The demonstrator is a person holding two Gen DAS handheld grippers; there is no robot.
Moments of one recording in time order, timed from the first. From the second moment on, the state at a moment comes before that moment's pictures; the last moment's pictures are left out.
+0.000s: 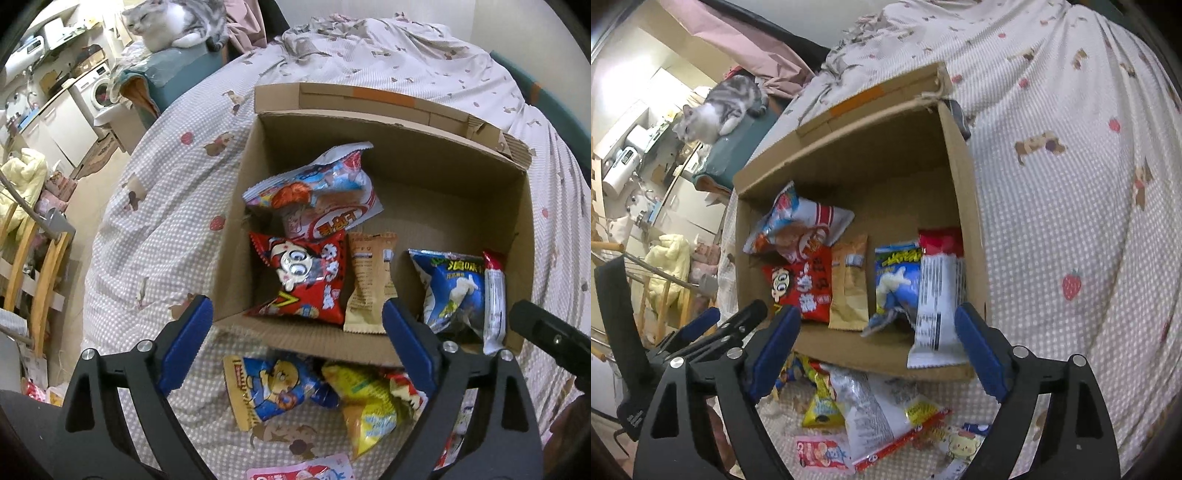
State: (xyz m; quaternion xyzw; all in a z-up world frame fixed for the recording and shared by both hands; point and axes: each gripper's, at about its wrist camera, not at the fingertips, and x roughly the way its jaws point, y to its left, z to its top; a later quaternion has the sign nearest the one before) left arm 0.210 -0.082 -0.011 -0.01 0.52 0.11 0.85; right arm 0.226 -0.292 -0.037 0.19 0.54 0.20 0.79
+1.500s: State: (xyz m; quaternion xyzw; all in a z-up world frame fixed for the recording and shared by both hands) left arm 0.096 -0.025 -0.036 0.00 0.56 0.01 0.83; right arm 0.089 -0.305 -0.049 0.21 0.57 0.15 0.78
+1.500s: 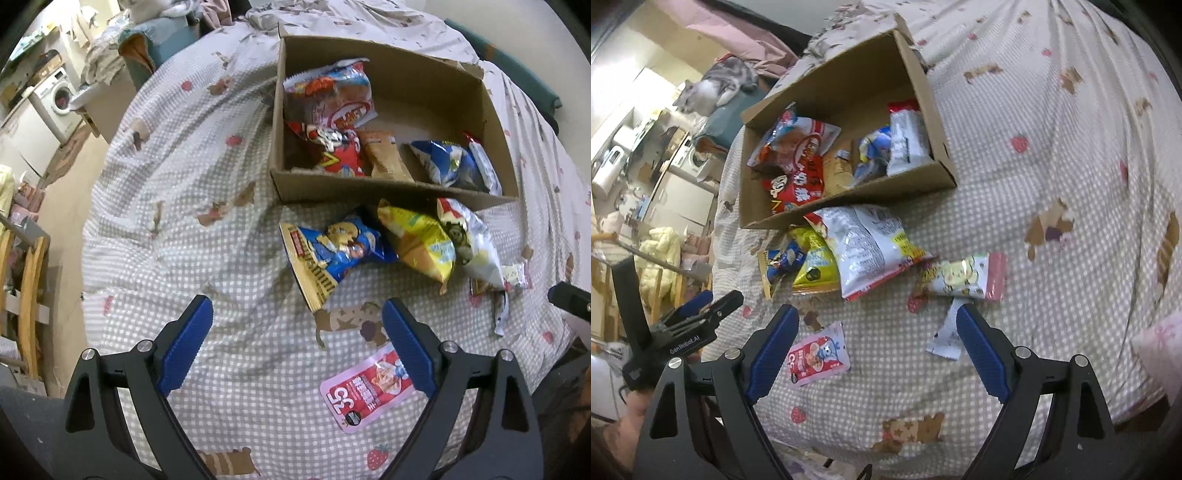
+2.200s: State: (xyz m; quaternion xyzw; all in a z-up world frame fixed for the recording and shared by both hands) left arm 0.079 -0.120 -0.136 0.17 0.69 -0.21 0.67; right arm 0.094 -0.334 -0.087 0.26 0.62 0.08 0.74
